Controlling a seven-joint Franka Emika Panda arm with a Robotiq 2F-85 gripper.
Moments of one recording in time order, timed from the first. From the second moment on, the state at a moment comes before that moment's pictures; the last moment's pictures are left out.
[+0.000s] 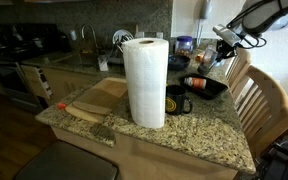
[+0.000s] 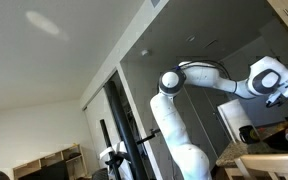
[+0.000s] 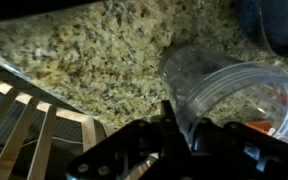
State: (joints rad) arm -0.13 -0.07 -0.18 -2.26 -0.03 2.60 1.57
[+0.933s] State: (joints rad) arm -0.17 -0.14 -0.19 -2.21 -0.22 2.44 1.41
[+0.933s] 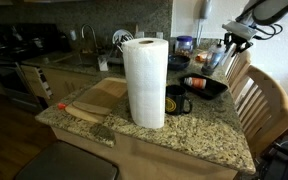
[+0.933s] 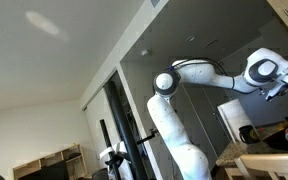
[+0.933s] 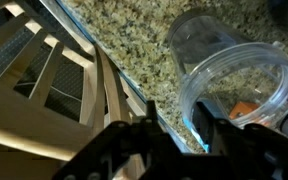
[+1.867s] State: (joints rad) arm -0.05 -0.23 -0.04 -2.26 -0.02 2.51 1.20
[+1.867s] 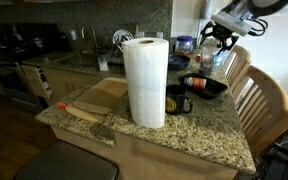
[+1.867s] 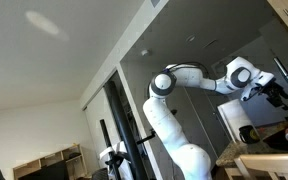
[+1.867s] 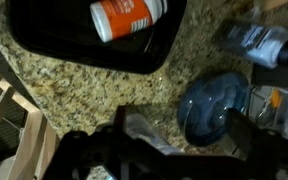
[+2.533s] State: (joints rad) arm -0.02 -0.23 -0.01 -2.26 0.06 2.55 1.11
